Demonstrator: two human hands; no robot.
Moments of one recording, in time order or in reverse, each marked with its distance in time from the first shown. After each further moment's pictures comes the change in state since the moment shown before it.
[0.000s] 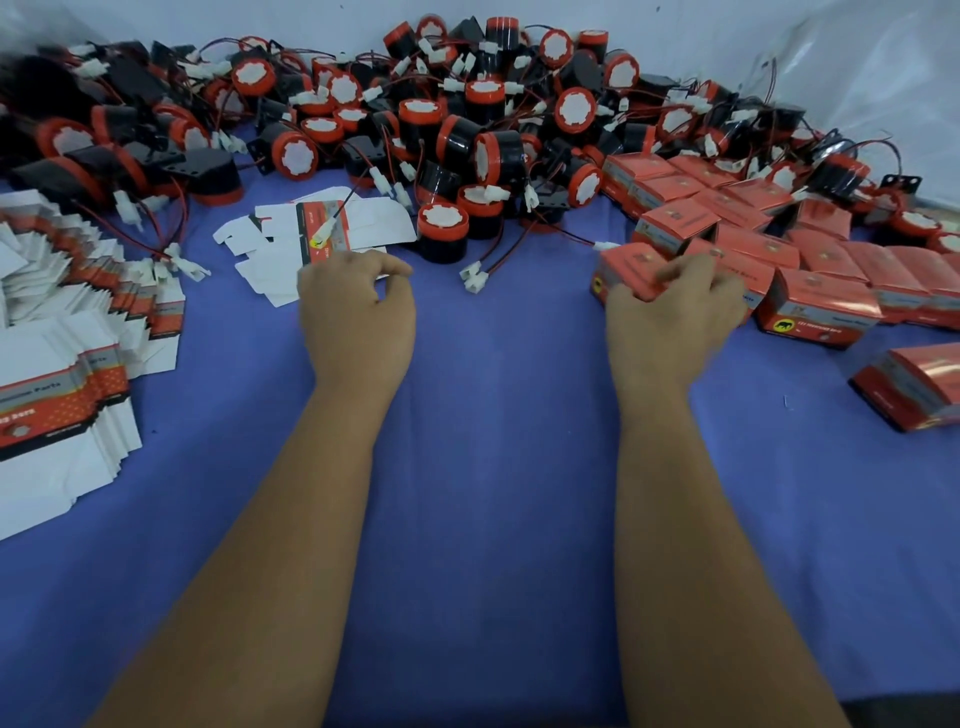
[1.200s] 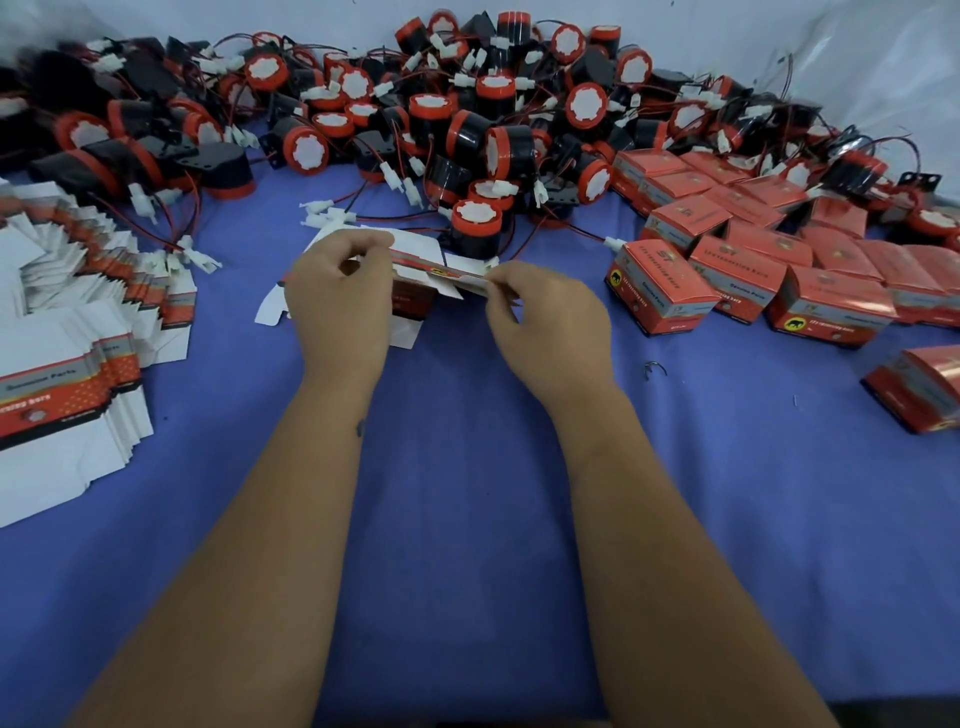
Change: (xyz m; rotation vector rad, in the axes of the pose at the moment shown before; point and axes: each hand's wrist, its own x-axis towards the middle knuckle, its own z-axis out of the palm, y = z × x) left_hand 0.004 0.006 -0.010 -0.352 0.096 -0.184; right_hand -0.043 -0.034 0.018 -0.005 -0.478 -0.675
